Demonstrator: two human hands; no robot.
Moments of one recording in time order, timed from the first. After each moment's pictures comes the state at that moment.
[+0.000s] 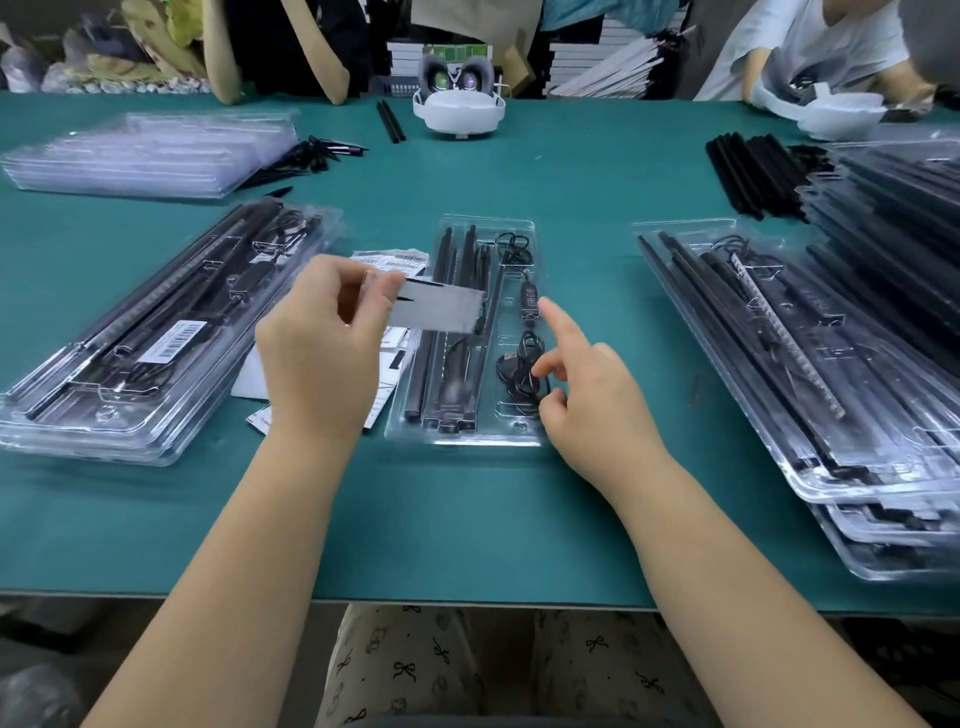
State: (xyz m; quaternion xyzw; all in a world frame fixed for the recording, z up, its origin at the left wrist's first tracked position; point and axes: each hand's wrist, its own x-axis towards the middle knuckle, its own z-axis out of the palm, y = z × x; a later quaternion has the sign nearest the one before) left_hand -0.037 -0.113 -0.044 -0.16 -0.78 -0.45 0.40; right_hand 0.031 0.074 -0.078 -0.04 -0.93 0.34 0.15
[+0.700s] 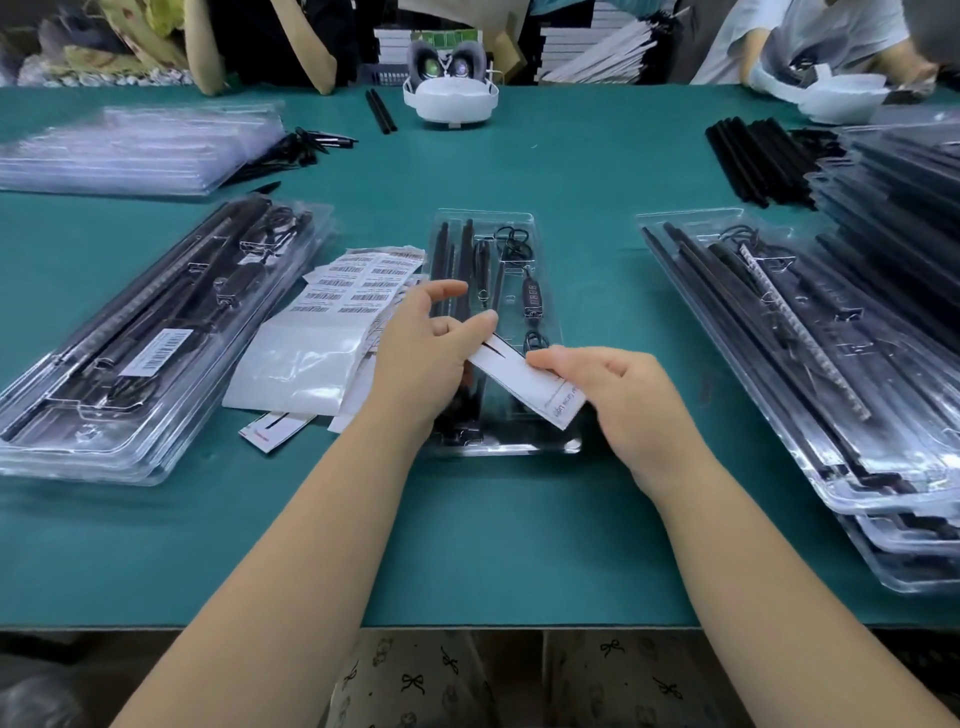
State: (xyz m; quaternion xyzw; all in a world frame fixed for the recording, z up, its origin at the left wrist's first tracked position) left_hand -0.057 -0.062 -0.065 -0.10 -0.74 -0.66 -0.03; right_hand 0.034 0.079 -0.064 -0.06 -0.75 0.65 0.11
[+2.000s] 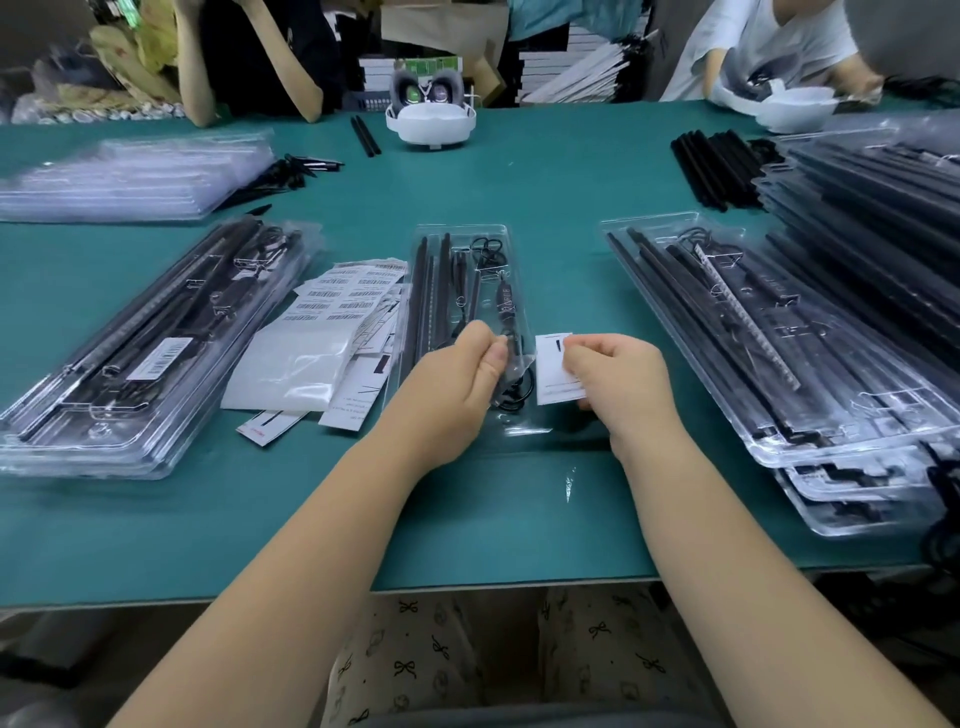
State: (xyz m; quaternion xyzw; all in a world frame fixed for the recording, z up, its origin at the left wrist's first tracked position) left_hand -0.020 -0.064 -0.069 -0.35 -0.86 -0.38 0.02; right_hand 0.030 0.094 -0.073 -0.26 -0.71 0.63 0.20
